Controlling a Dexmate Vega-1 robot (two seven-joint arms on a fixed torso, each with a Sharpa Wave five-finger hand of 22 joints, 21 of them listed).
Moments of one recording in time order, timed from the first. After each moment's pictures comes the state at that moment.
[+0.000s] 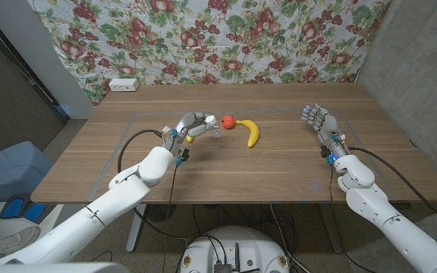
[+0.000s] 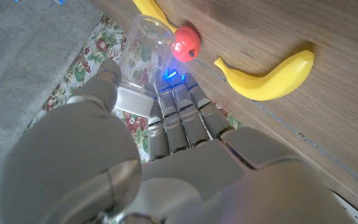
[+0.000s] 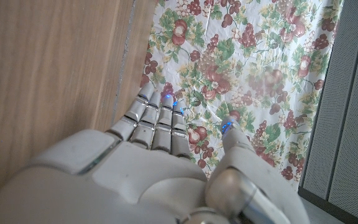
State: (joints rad) left arm 1.05 0.71 0.45 -1.89 -0.09 0.04 0.28; left_hand 0.88 0.02 0.56 -0.18 0.16 0.72 0.05 0.36 0.33 0.83 0.02 0.38 0.23 0.75 -0.08 0.25 0.20 0.52 -0.05 0.28 0.19; right arm -1.04 -0.56 -0.25 -1.36 0.71 0.47 0.06; right_hand 0.35 0.15 0.45 -0.14 0.20 0.43 0.09 0.20 0.19 0.45 0.09 0.22 0.33 0.30 0.01 0.33 0.43 0.23 0.02 0.68 0.17
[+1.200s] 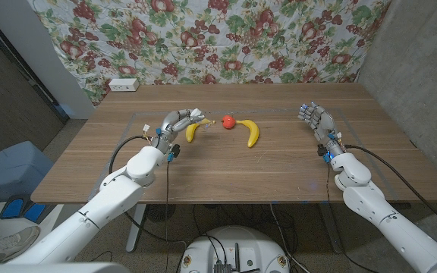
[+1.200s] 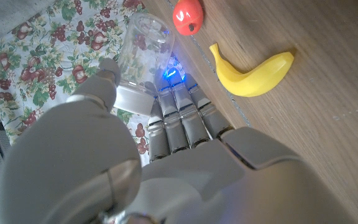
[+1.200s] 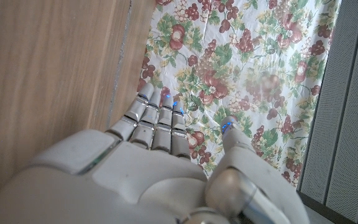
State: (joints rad) left arm 1.11 0.67 0.34 -1.87 -0.40 -0.02 0.28; left_hand 0.89 0.01 0.55 -0.17 0.16 0.74 0.06 0.36 0.33 0.85 0.02 0.38 0.23 0.77 -0.08 0.25 0.20 0.53 -0.05 0.29 0.19; right arm -1.03 -0.55 -0.27 -1.37 0.70 0.46 0.05; right_hand 0.35 0.15 0.45 -0.14 0.20 0.43 0.09 0.20 0.19 0.45 0.09 0.22 0.32 0.30 0.01 0.33 0.43 0.23 0.02 0.67 0.17
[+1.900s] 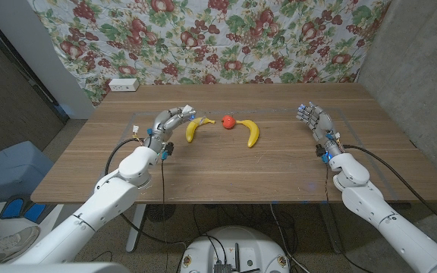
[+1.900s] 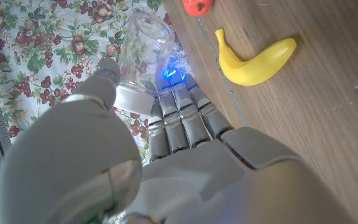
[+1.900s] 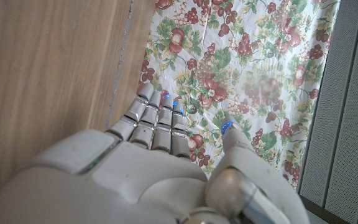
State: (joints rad) left arm 1.14 0.66 0.28 -1.86 -0.51 -0.07 0.29; left_hand 0.90 0.01 0.54 -0.18 0.17 0.75 0.07 0.36 0.33 0.85 0.03 0.40 0.23 0.78 -0.07 0.26 0.20 0.53 -0.05 0.29 0.19; right arm -1.03 -0.55 -0.28 -1.38 0.68 0.46 0.04; right_hand 0.35 0.15 0.45 -0.14 0.20 0.43 0.09 0.20 0.19 0.45 0.09 0.22 0.32 0.30 0.01 0.33 0.43 0.23 0.02 0.66 0.17
